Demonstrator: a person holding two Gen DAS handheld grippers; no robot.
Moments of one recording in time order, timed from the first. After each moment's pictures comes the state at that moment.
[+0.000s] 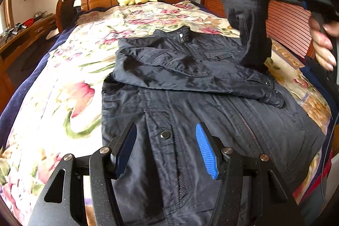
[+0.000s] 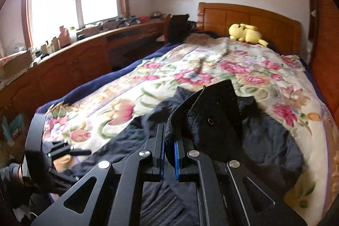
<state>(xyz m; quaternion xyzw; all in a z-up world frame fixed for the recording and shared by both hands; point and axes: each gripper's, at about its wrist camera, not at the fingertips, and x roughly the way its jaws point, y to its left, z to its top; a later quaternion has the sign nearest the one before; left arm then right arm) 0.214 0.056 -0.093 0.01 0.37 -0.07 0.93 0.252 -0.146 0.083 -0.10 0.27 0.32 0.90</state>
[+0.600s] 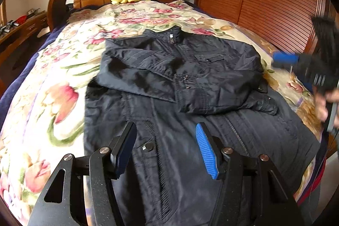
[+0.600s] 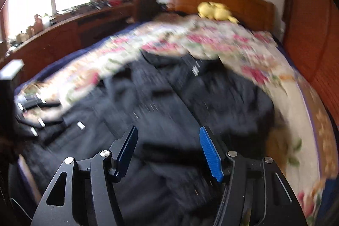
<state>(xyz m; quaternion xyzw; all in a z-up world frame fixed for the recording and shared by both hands) 0.238 0.034 -0.094 -0.01 0.37 -0.10 0.92 0.247 -0.282 -0.007 -0.11 0.33 0.21 0.91</state>
